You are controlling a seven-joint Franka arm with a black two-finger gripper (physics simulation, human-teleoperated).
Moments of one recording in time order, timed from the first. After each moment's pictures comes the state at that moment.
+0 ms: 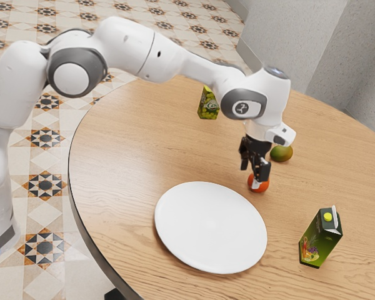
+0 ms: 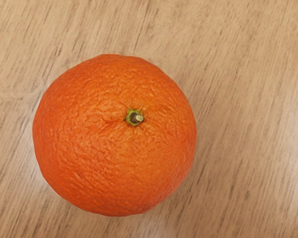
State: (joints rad) arm 0.09 0.44 -0.25 -1.46 0.01 2.00 -0.13
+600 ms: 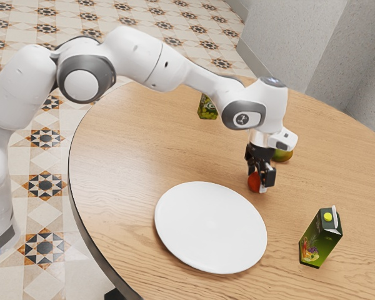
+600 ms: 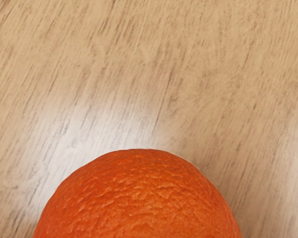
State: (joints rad) arm 0.09 0.51 -0.24 -1.44 0.03 2.12 -0.12
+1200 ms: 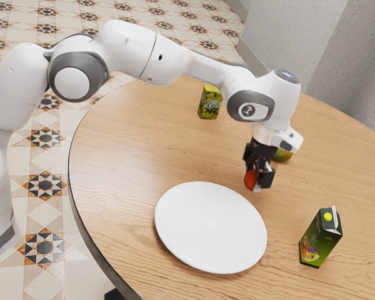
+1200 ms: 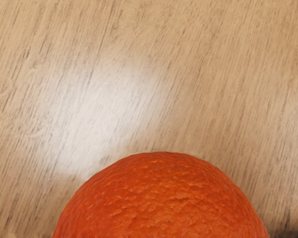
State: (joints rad) arm 0.03 0.45 -0.27 -1.38 0.06 1.86 -0.18
